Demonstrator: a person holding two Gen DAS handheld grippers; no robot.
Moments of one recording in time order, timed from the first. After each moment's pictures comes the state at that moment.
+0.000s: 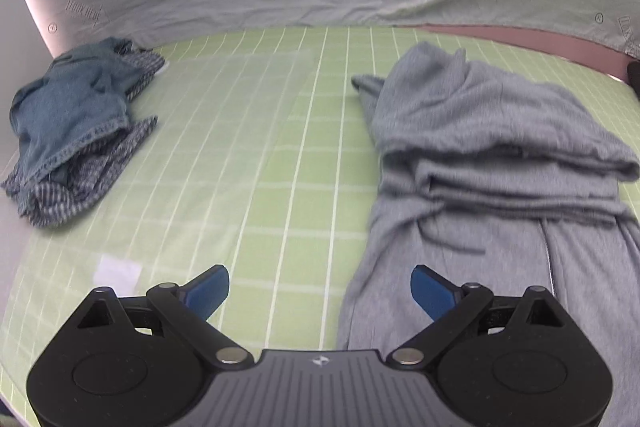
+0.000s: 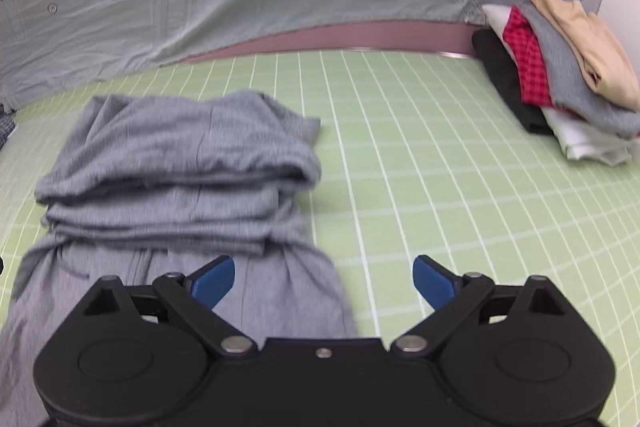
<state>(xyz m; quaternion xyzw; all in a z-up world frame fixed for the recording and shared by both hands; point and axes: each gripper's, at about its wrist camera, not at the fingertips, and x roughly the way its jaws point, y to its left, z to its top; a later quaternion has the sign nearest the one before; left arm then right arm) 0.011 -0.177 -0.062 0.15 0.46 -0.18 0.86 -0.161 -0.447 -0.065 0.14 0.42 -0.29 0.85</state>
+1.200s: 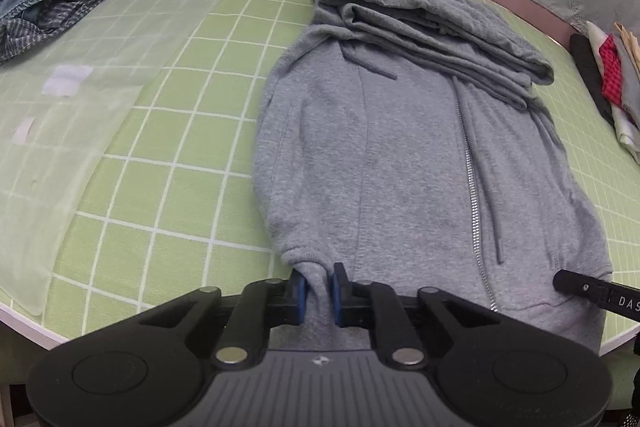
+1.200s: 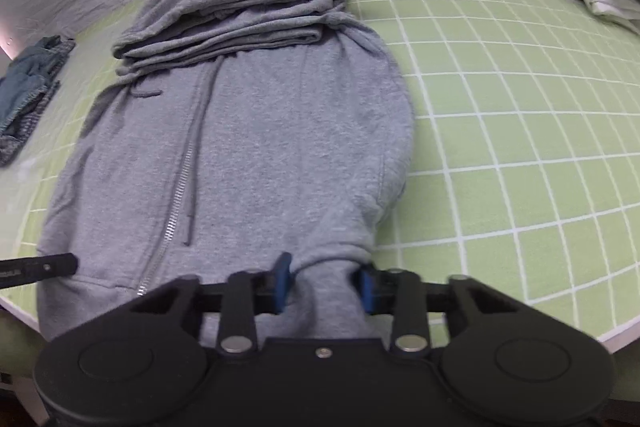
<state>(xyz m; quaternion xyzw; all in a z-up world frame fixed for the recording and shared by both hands) -0.083 -0.141 -0.080 0.06 0.54 -0.25 0.80 -0.254 -0.383 -0.094 0.23 0.47 -0.18 0.83</state>
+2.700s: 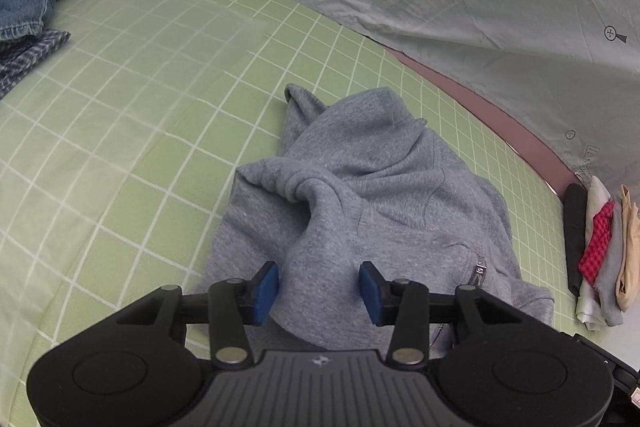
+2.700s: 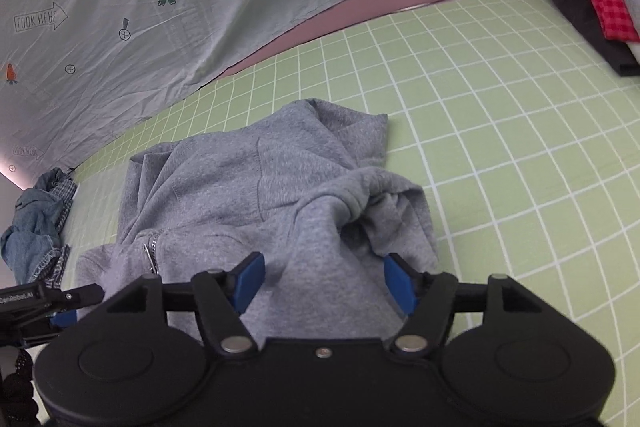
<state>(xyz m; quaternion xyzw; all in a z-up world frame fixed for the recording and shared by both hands) 0.086 -0.232 -0.045 -0.10 0.55 -0.25 0.79 -0.109 -0.522 -0.072 0.32 0.40 -0.18 0.84</state>
